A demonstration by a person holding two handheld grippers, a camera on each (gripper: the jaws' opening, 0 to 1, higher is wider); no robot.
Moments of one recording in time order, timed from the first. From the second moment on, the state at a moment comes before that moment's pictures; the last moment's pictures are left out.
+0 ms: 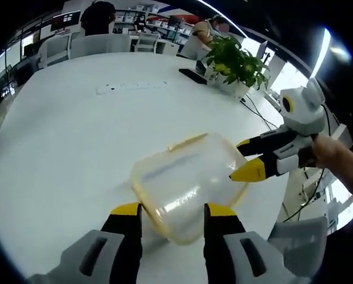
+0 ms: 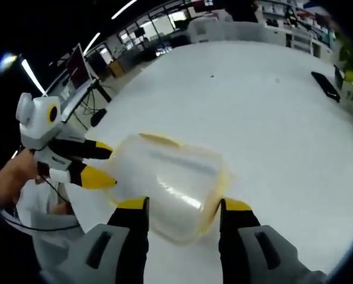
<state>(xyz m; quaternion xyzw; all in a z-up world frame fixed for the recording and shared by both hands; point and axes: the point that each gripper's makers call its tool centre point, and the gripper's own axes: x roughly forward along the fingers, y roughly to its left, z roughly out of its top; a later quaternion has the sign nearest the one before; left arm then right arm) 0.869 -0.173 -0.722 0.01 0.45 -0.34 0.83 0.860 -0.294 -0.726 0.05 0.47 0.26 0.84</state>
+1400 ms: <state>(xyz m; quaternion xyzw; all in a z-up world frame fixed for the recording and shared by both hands) 0.818 -0.134 -0.722 0.02 0.46 -0.34 0.82 0.806 -0.254 -0.727 0.05 0.46 0.25 0.85</state>
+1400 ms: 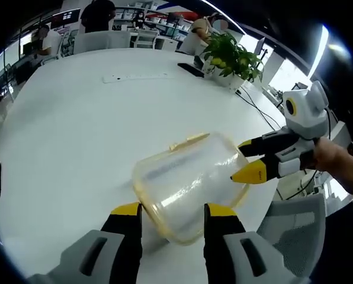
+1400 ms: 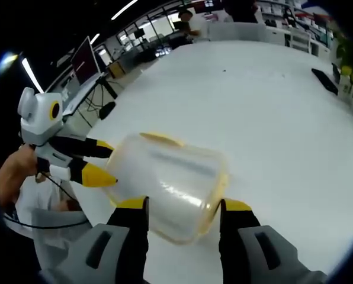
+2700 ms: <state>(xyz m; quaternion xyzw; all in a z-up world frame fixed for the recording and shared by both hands) 0.794 -0.113 -0.714 0.05 0.43 -0.37 0.82 0.783 -0.244 -0.716 0.00 0.43 0.32 0.84</state>
